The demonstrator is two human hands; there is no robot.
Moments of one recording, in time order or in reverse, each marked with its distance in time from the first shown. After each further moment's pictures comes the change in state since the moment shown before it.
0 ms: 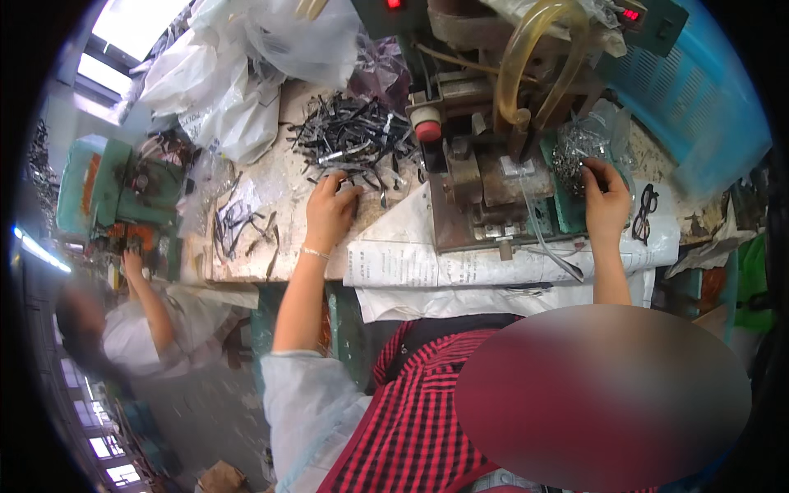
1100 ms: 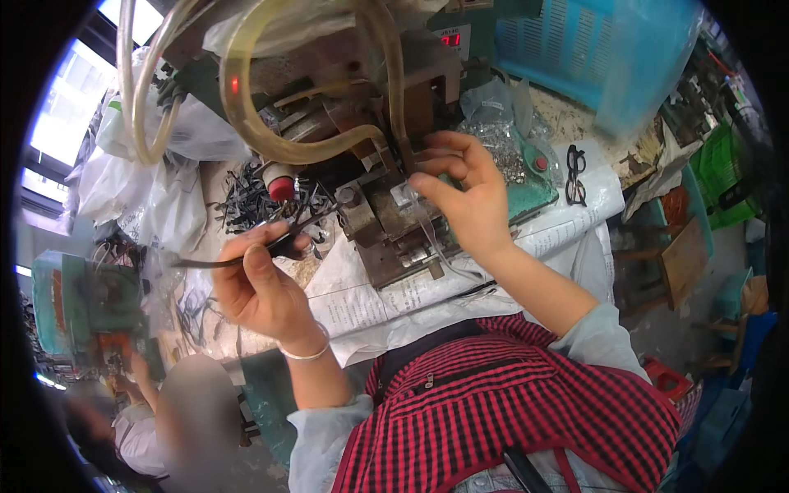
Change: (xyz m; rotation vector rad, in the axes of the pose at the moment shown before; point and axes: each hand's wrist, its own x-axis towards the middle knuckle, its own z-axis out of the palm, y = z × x) left_hand 0.109 0.168 -0.090 -1.237 0.760 -0.181; right_hand -0.019 -0.105 0.040 0.657 -0.146 0.028
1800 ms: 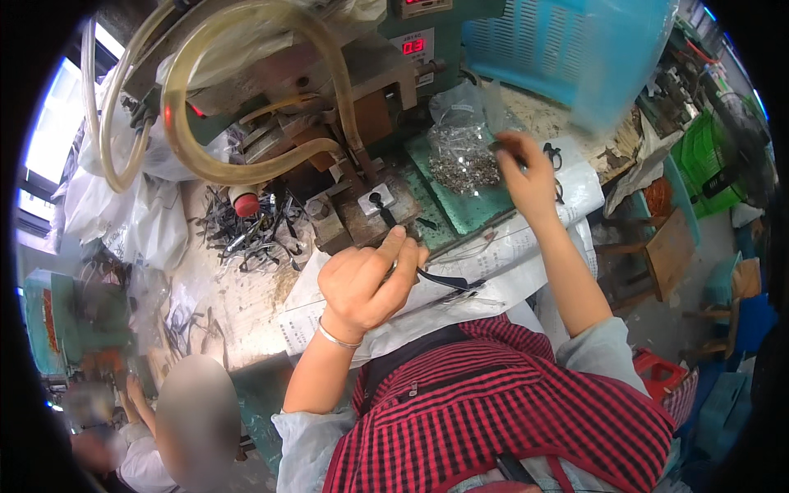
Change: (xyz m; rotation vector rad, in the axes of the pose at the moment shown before) left_hand -0.048 -0.020 0.061 0.518 -0.637 0.721; right_hand 0.011 0.022 -0.145 -0.672 0.192 -0.129
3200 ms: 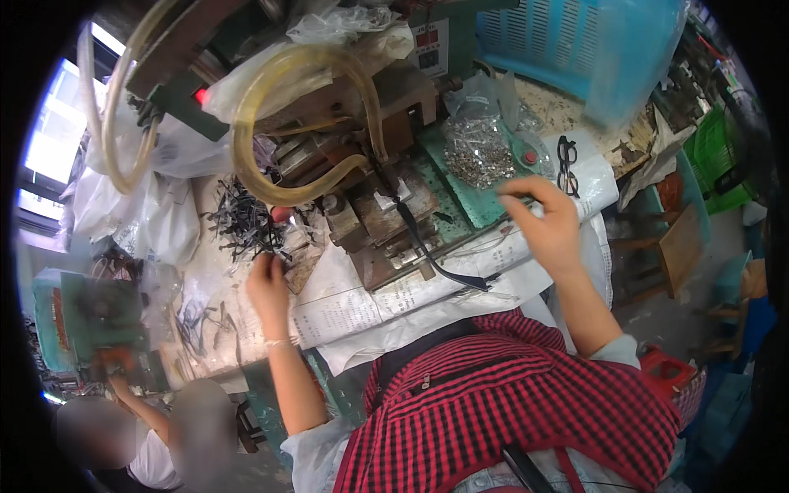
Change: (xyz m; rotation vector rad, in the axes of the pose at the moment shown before) left_hand -0.178 -0.102 -0.098 0.225 -0.330 -1.139; right_hand -0.048 -0.053 -0.009 0.106 -0.165 0.013
